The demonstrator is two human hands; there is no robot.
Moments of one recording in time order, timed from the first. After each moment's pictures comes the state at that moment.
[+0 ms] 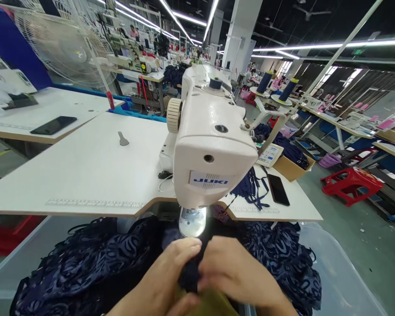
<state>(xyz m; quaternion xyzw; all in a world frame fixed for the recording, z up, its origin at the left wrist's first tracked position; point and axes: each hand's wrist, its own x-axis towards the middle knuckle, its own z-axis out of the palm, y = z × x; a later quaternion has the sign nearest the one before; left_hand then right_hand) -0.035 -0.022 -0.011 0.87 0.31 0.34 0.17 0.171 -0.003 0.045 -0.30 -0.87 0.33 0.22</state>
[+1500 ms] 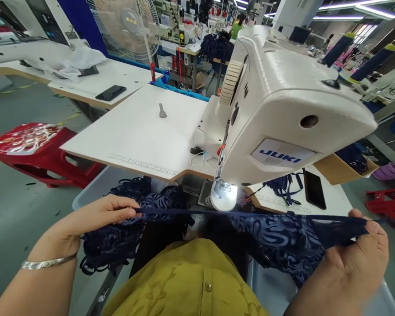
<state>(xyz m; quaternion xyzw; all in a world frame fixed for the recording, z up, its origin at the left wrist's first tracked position) -0.224 -0.022 0.001 0.60 0.59 0.14 0.53 0.309 0.020 0.016 -0.56 -0.20 0.16 0.79</state>
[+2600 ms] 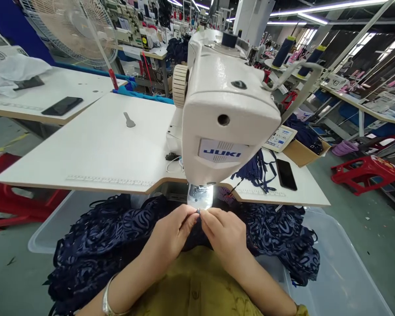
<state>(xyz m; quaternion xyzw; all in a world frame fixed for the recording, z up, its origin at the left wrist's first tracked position) -0.032 -0.012 0.005 0.74 0.52 0.32 0.29 0.139 -0.014 0.002 -0.46 -0.82 -0.03 0.34</state>
